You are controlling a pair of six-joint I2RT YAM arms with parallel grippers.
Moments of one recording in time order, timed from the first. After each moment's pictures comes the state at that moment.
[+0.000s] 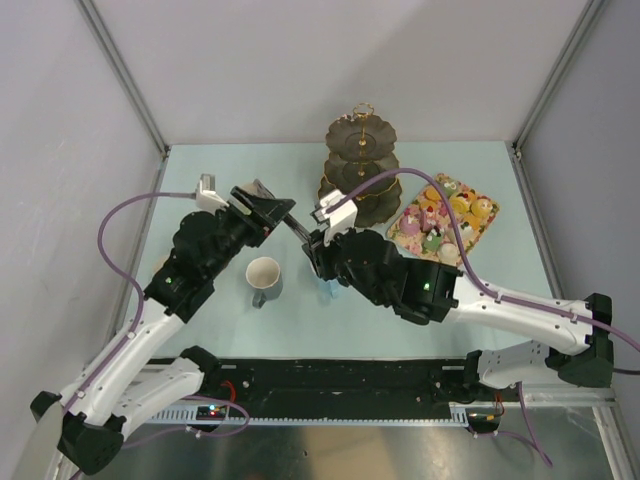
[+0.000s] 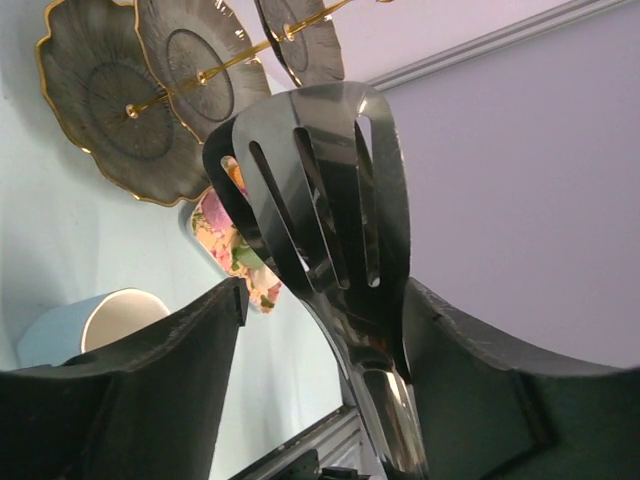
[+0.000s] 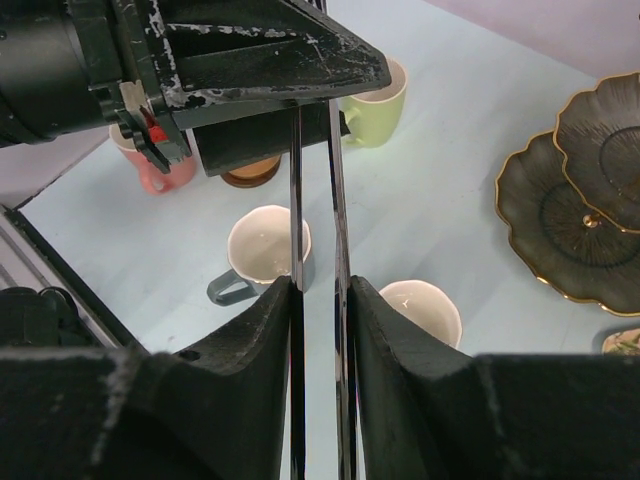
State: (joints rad) left arm -0.54 0.84 0.85 -0.14 -0.02 -1.10; right arm 1.28 1.29 1.30 -0.27 0.53 0.21
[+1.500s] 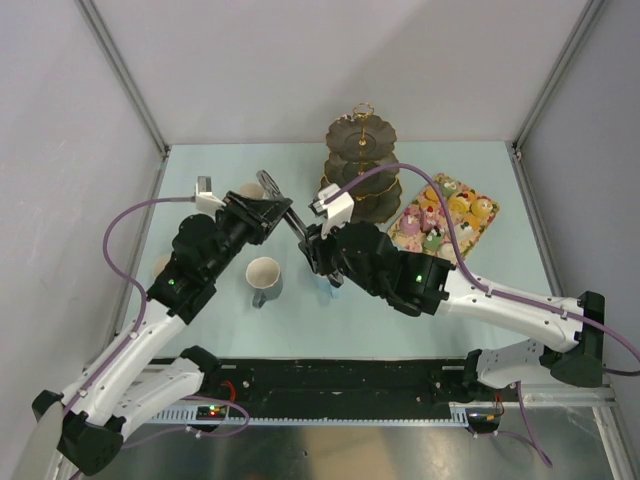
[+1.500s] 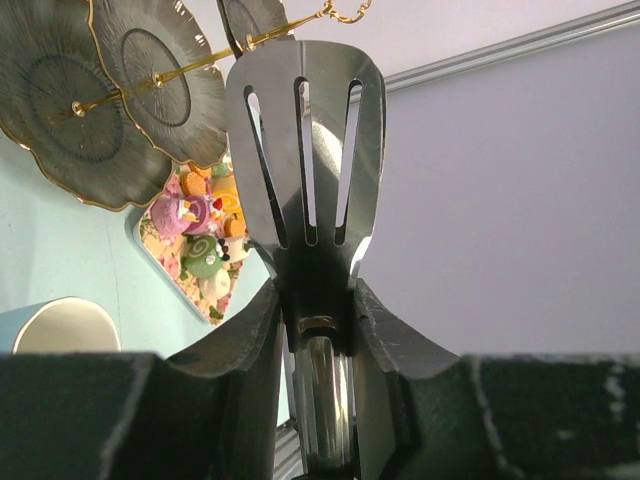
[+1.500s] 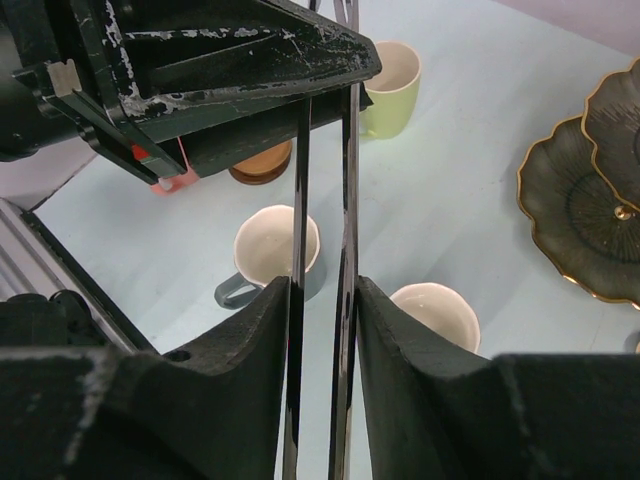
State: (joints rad) left arm -0.54 0.83 0.81 -0.03 -0.02 -1.22; right arm 1.22 1.32 1.30 -0.26 0.44 0.26
